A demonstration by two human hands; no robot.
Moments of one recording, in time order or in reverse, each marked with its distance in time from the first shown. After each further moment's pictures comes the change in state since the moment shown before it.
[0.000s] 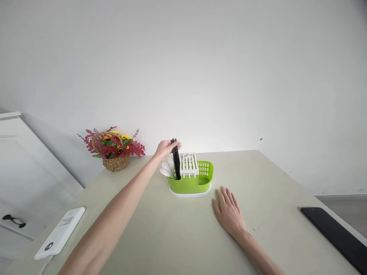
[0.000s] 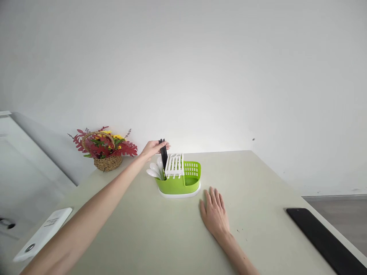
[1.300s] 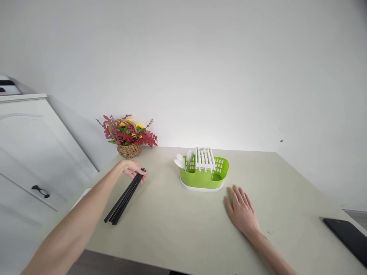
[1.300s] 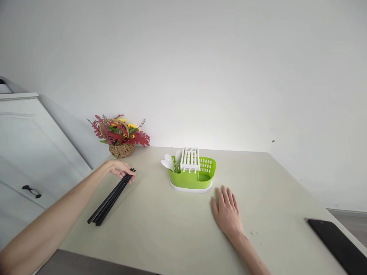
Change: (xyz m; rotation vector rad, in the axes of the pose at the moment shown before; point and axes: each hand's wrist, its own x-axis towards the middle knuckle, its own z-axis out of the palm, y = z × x) left_hand -0.103 -0.088 -0.215 0.397 -0.511 -0.935; right_hand -0.008 0.006 0.002 -0.064 -0.019 -0.004
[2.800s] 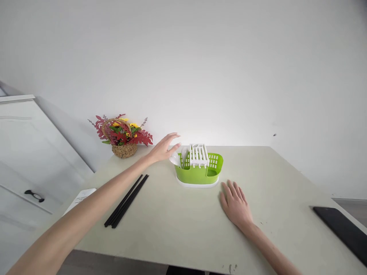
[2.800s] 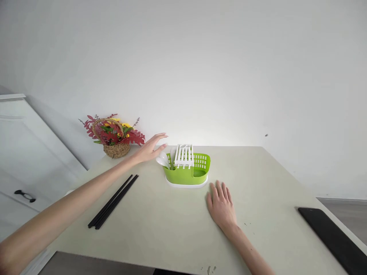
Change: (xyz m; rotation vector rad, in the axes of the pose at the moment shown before) left_hand -0.005 0.152 0.109 0.669 0.901 1.216; right_hand 0.001 -0.004 -0.005 -0.023 0.007 -0.019
